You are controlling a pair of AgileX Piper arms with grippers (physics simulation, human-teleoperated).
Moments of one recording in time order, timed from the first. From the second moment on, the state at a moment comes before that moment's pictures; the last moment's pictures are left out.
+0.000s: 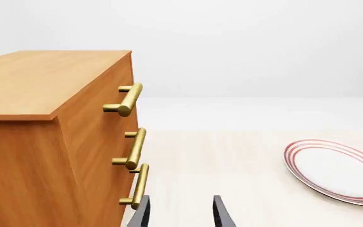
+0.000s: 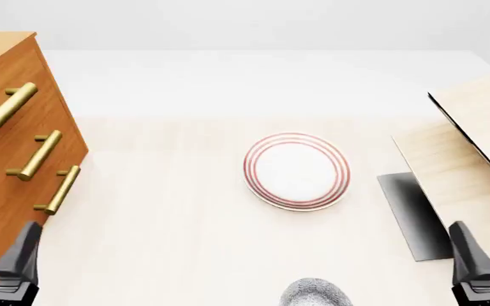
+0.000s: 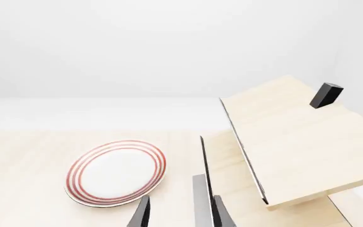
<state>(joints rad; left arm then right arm) 0.00 0.01 0.00 -0.01 0.00 0.00 0.00 0.00 0.00 0.00</state>
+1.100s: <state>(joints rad) -0.14 0.18 -0.30 0.10 0.24 0.00 0.00 0.00 0.00 0.00</state>
